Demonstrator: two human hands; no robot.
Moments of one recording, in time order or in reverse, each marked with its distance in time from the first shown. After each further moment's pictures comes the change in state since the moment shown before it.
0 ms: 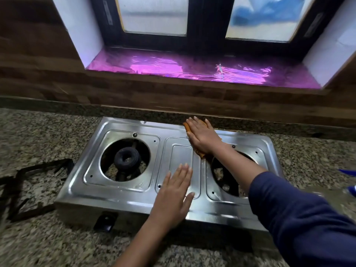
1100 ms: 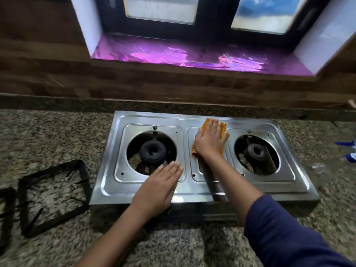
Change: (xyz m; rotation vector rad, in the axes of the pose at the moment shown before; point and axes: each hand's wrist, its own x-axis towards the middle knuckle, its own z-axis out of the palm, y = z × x) left_hand -0.045 -0.139 -0.063 0.106 -0.042 0.322; right_hand -0.016 -0.129 0.037 0.170 0.258 0.815
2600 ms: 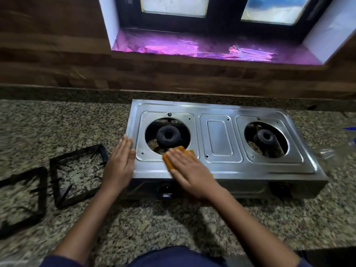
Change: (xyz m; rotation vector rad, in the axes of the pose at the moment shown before) left_hand -0.083 -0.093 -0.032 -0.326 0.282 -0.580; right_hand -0.178 -0.015 0.000 0.019 -0.267 -0.854
